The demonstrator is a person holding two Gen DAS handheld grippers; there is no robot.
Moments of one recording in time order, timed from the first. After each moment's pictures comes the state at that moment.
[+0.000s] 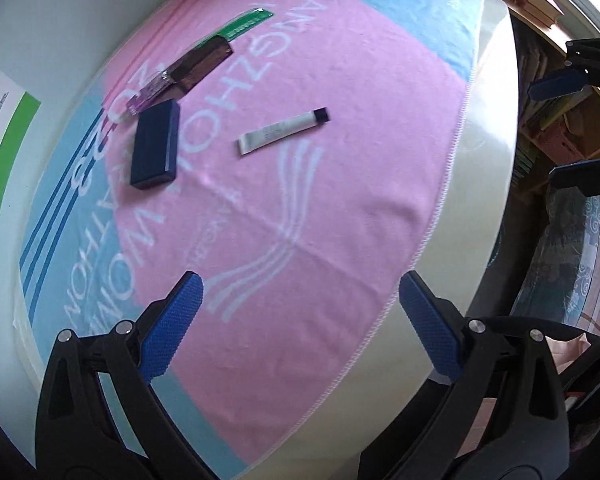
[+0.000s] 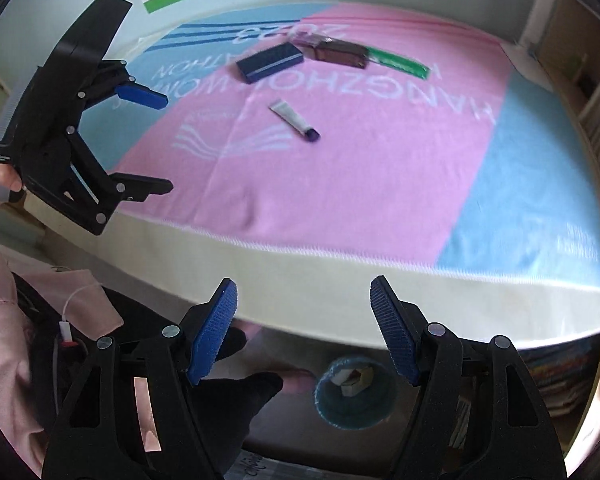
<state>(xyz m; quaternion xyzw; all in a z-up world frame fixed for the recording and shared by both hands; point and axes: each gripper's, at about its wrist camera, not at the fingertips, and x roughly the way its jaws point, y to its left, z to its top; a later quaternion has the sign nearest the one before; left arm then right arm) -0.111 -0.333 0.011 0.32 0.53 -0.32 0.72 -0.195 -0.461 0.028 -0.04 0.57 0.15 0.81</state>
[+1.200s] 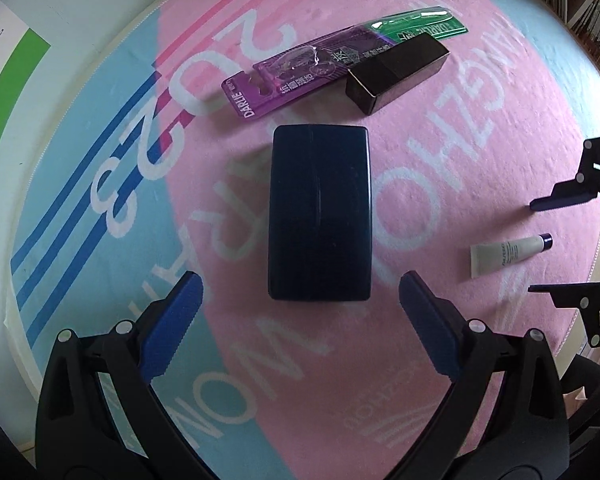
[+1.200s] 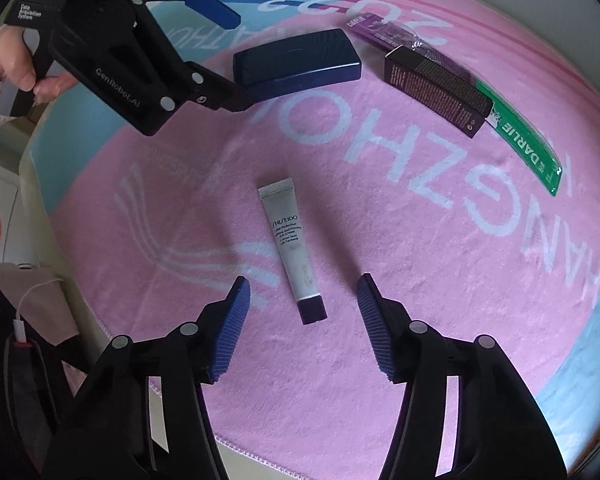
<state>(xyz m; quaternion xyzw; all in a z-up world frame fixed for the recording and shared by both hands) 0.079 -0.322 -0.040 0.27 0.60 -0.26 0.71 -0.026 -0.411 -0.047 -0.13 0.60 0.26 0.74</state>
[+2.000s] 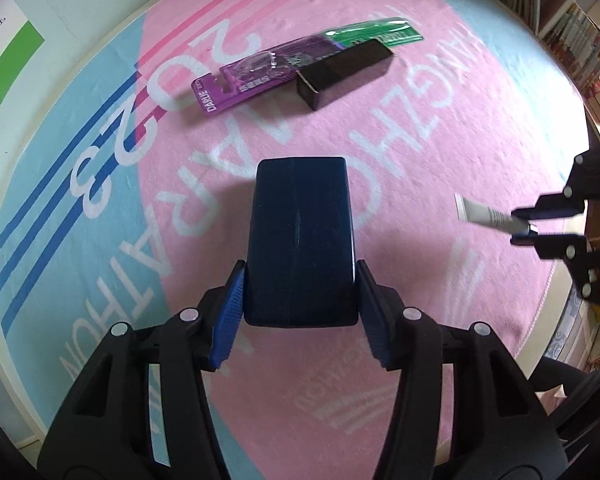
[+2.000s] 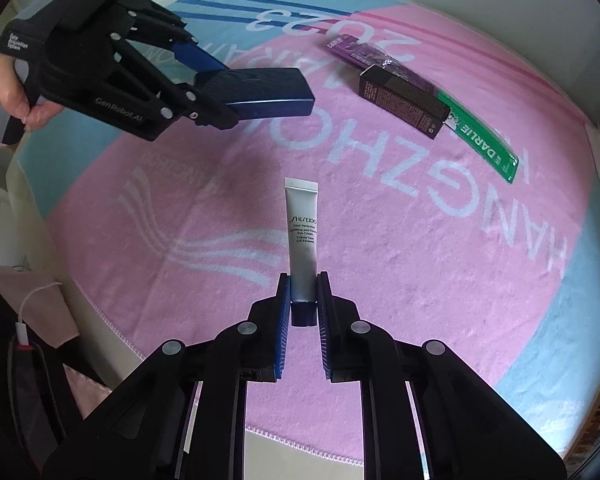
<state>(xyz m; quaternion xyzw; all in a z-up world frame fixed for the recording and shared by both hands) 0.061 -0.305 -0.029 0.23 0.59 -0.30 0.71 -0.058 -0.411 -0.017 -0.13 0.58 0.21 0.77</state>
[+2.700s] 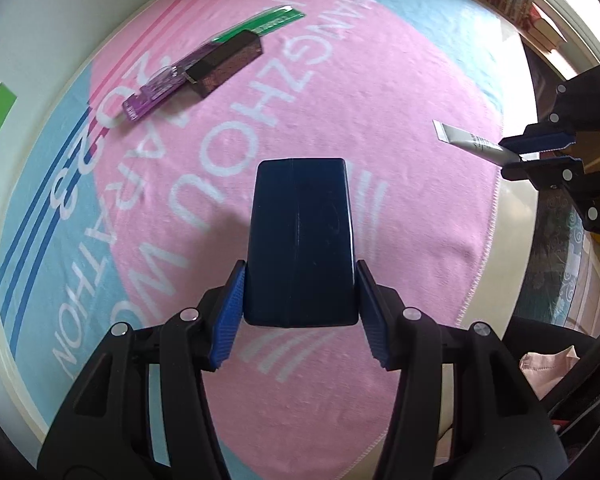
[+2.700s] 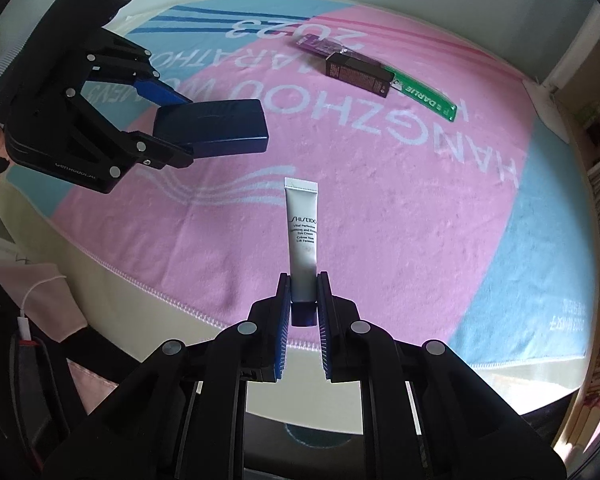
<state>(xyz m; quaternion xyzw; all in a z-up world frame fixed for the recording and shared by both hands) -0.041 -0.332 -0.003 0.29 0.54 -0.37 0.69 -0.133 -0.427 0.007 -0.11 0.57 0.12 0.80</state>
